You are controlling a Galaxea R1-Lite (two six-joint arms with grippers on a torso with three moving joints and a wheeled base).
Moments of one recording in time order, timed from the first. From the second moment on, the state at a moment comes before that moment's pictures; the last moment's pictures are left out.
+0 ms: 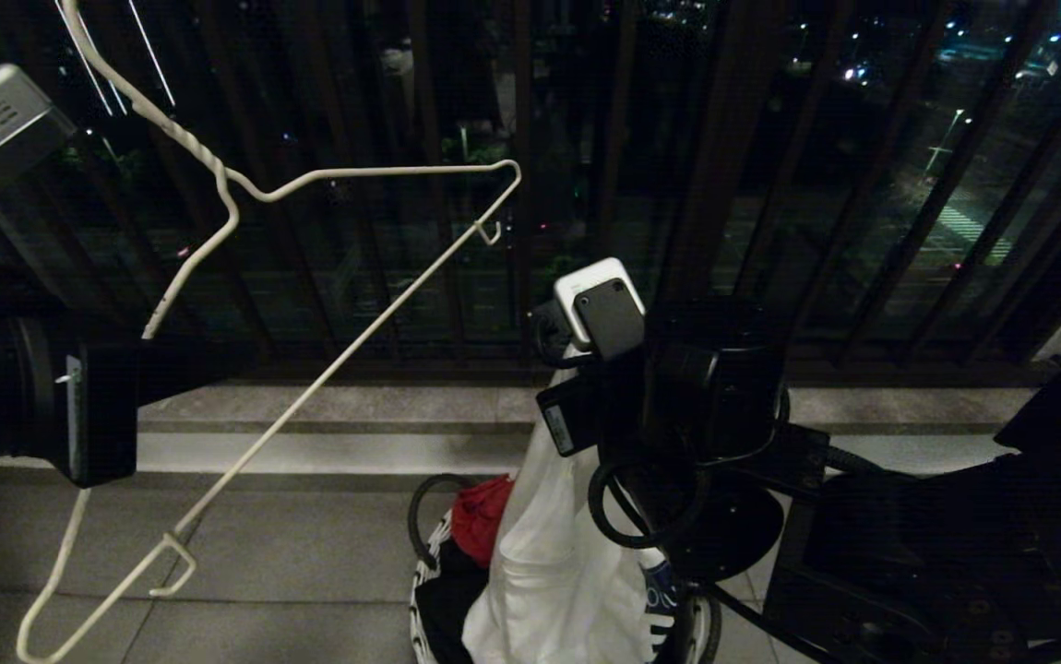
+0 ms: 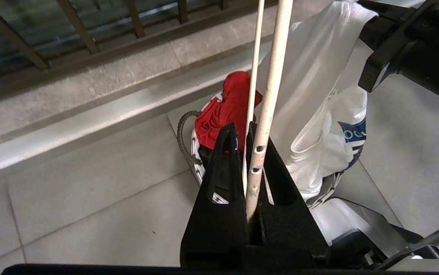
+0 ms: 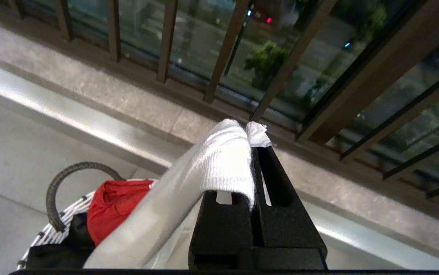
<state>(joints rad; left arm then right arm) -0.55 1.12 -1.14 0.34 0.05 -0.01 0.91 1.88 -1.06 -0.78 -0.70 -0.27</state>
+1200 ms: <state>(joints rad) -0.56 1.12 -1.14 0.34 0.05 -0.01 0.91 1.89 -1.06 -0.78 -0.71 -0.27</state>
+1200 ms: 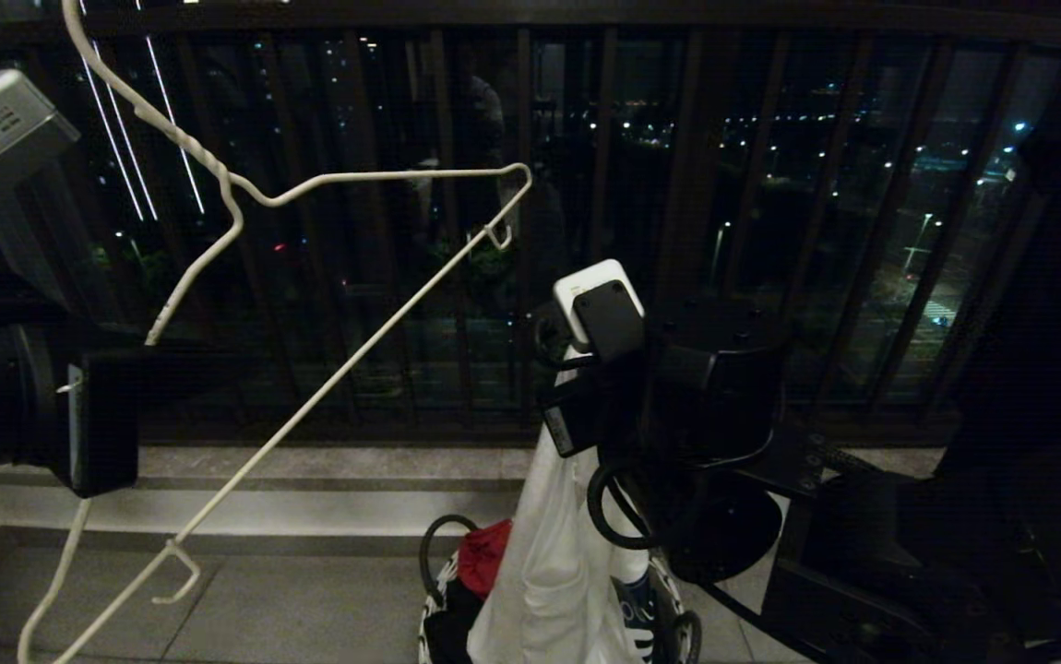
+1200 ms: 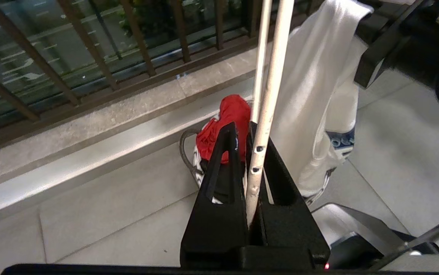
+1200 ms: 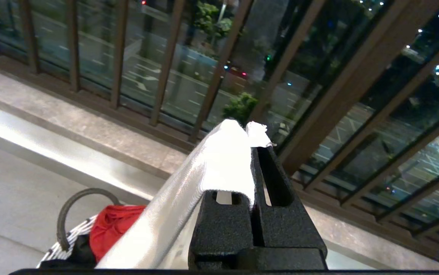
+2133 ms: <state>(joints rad) -0.56 1.06 -1.19 0.73 0.10 0.17 0.81 1.92 -1.18 -0.68 -0.66 -0.22</state>
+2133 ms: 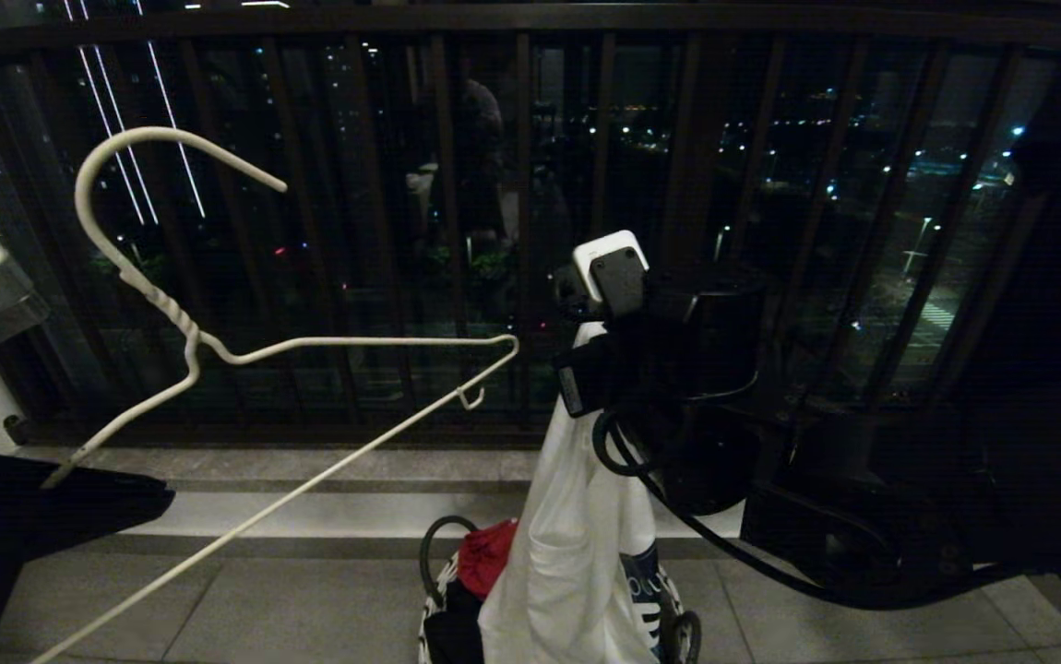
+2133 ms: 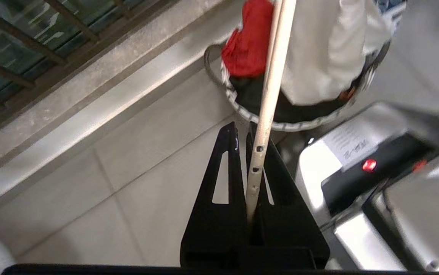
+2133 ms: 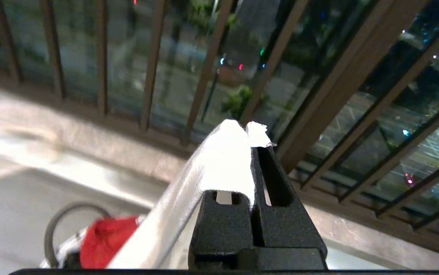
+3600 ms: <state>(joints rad) -0.60 1.07 -1.14 0.71 0.06 0.20 0.75 2.08 -1.87 0.03 -0.60 -0.07</state>
